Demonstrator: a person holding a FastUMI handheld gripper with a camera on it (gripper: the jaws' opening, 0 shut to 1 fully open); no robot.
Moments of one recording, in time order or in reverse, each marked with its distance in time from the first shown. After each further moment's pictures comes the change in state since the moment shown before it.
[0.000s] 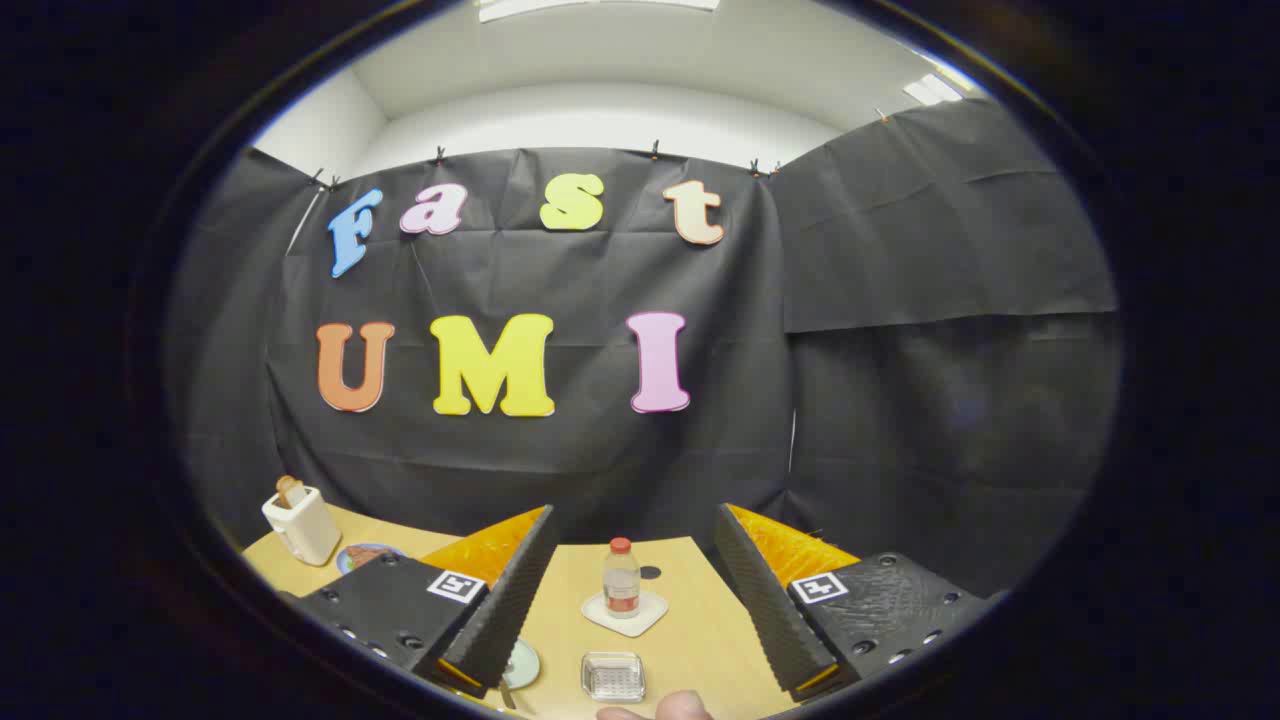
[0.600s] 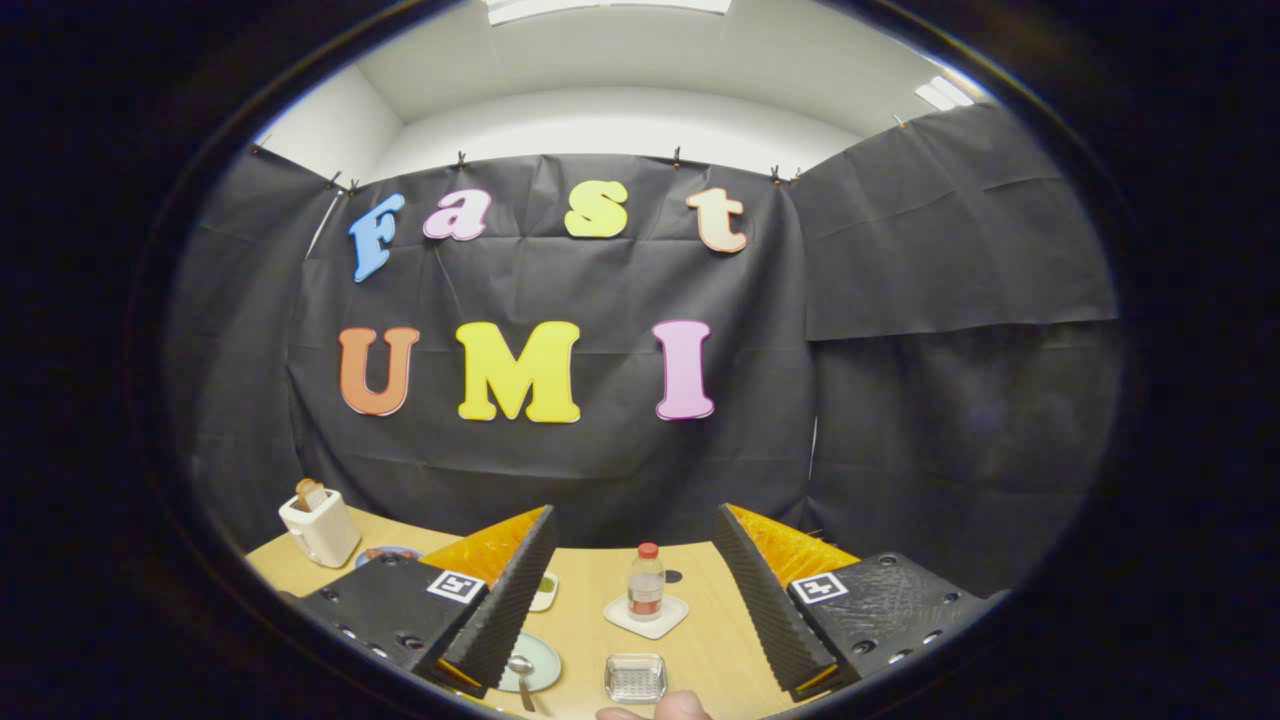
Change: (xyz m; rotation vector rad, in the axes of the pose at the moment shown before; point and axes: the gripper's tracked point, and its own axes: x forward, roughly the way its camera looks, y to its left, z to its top) arm -0.009 0.029 0.010 -0.014 -0.009 0.062
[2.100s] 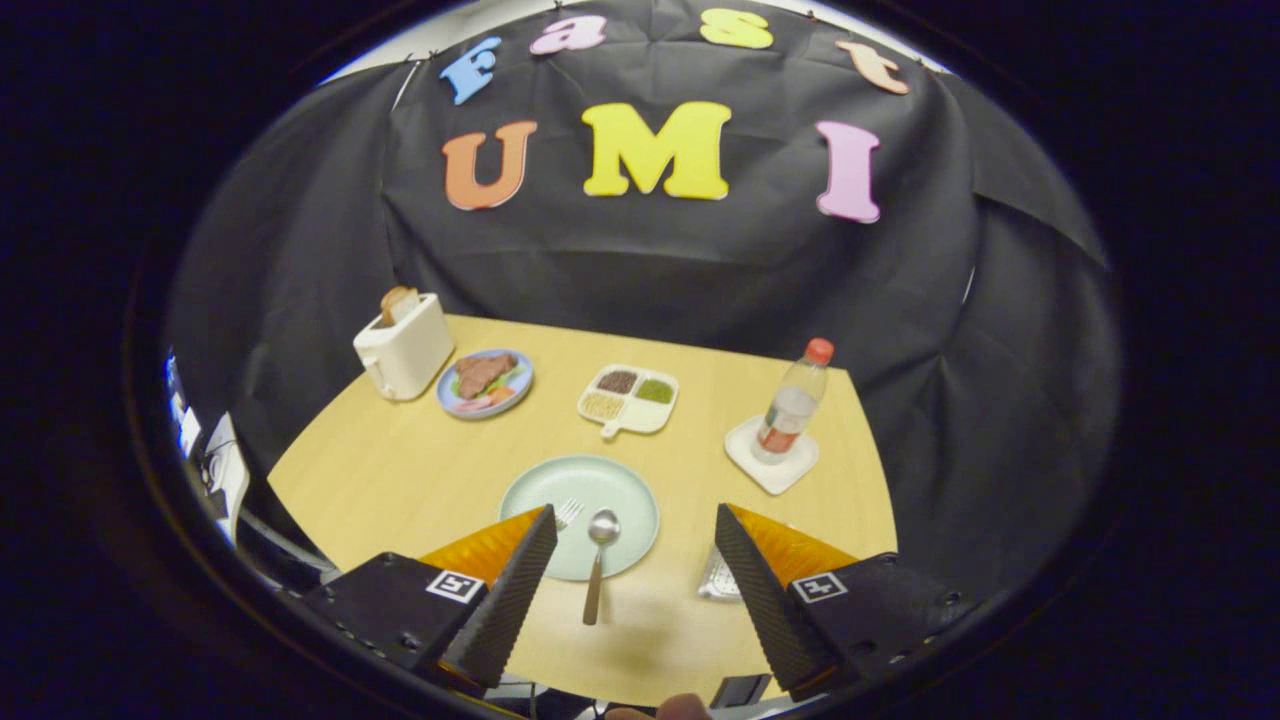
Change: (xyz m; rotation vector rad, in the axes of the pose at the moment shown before) arm -0.005 0.110 -0.203 -0.160 0.720 0.340
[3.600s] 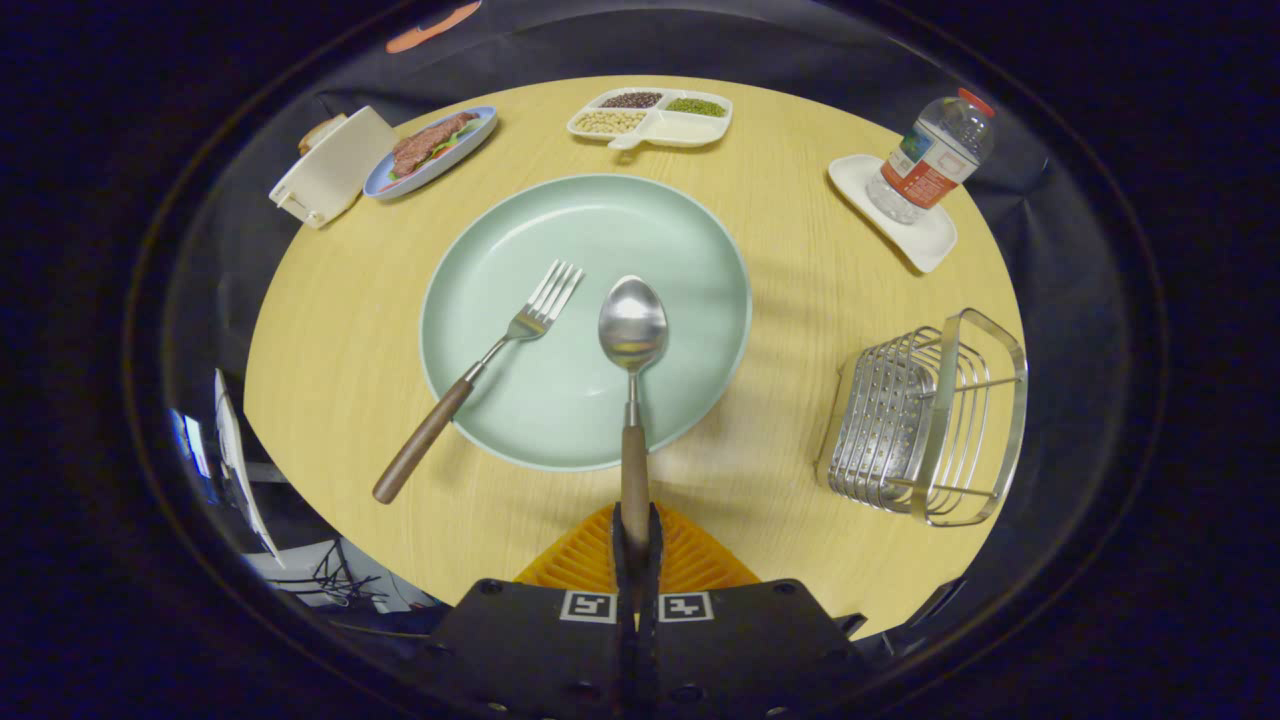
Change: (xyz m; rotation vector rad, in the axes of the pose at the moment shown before) arm 0.110 0.023 -0.142 0.059 0.661 0.036
